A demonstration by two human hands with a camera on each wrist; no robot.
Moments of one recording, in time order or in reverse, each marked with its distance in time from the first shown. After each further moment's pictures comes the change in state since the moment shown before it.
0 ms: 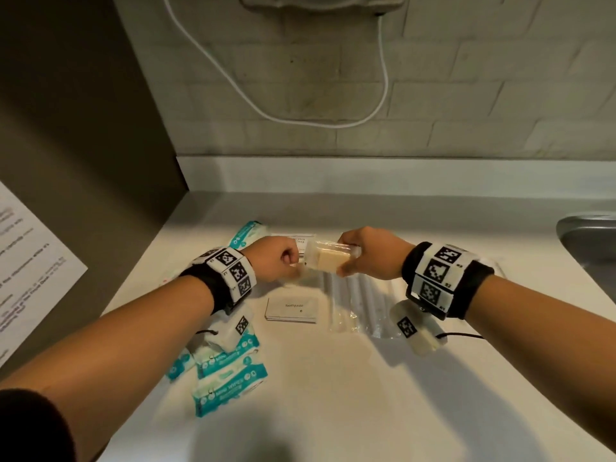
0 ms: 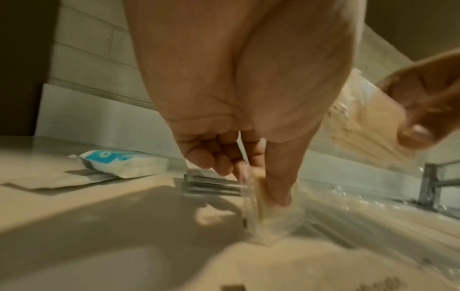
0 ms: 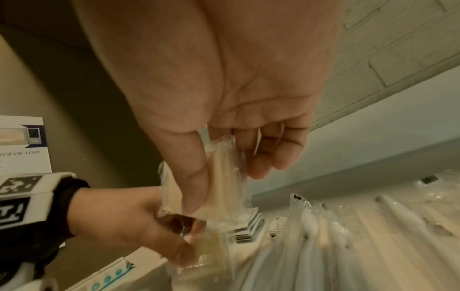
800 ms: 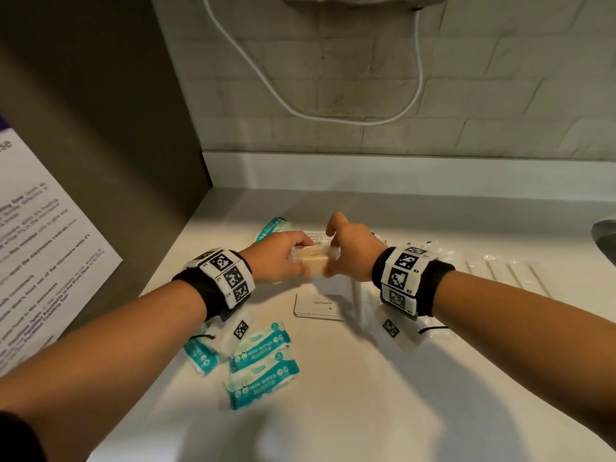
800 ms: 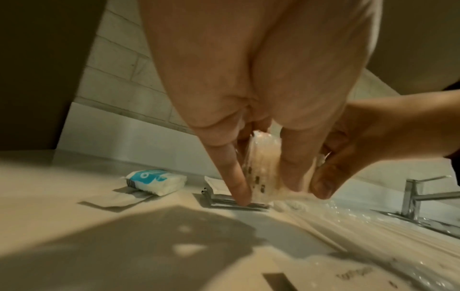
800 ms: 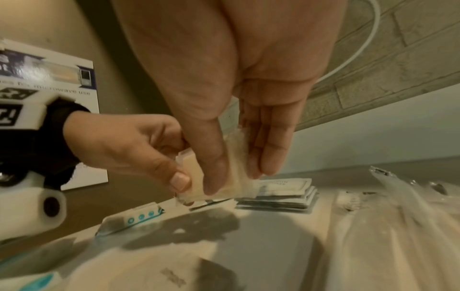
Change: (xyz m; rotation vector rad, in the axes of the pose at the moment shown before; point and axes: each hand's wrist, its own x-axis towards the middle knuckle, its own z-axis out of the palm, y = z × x) left_hand -0.038 -0.016 -0.024 -0.119 0.032 0.072; right_hand 0.047 -0.049 0.041 0.063 0.134 -0.008
